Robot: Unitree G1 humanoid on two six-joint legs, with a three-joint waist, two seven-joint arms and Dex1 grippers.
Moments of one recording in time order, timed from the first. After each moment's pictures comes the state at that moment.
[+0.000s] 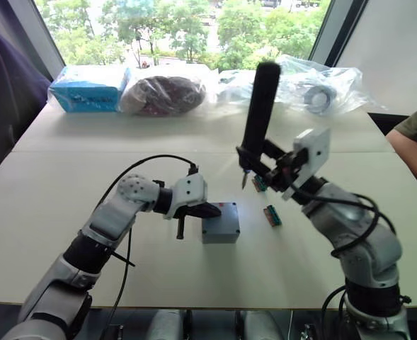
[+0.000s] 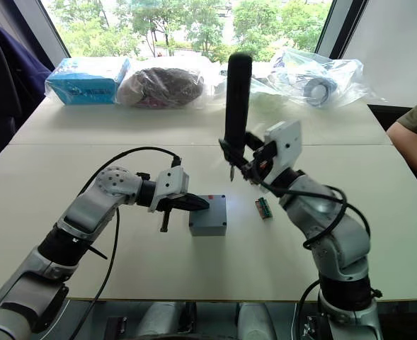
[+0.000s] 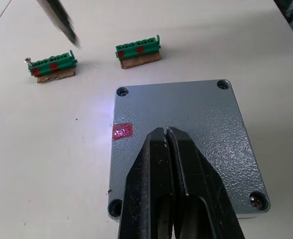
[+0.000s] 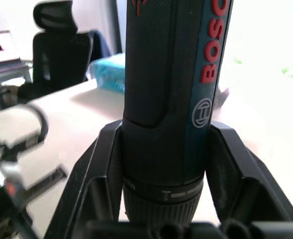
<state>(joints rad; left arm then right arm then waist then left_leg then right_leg) -0.55 0.53 -0.35 -0.08 -0.20 0.39 -1.17 -0.46 -0.43 -0.16 -0.61 0.71 0.75 0.28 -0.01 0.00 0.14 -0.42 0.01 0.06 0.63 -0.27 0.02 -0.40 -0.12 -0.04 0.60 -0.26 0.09</state>
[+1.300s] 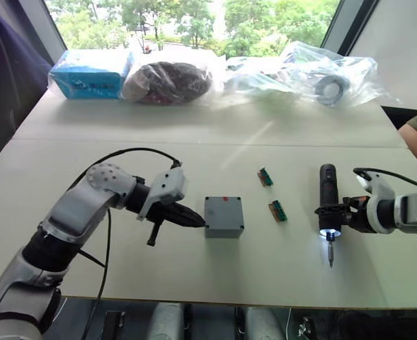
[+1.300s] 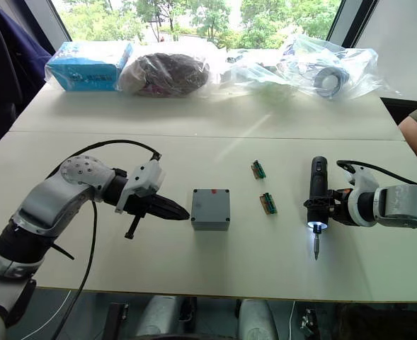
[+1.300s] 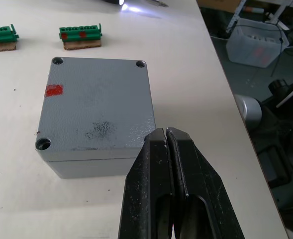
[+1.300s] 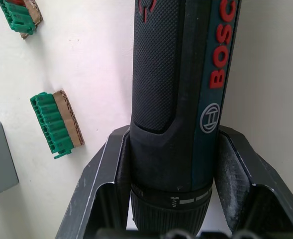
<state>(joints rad) -0.59 0.75 -0.29 -0.26 -0.42 0.60 -1.35 -0.37 -1.13 -0.12 0.25 1.94 1.35 -0.46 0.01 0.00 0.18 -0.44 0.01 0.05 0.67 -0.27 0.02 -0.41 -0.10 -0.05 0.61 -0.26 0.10</state>
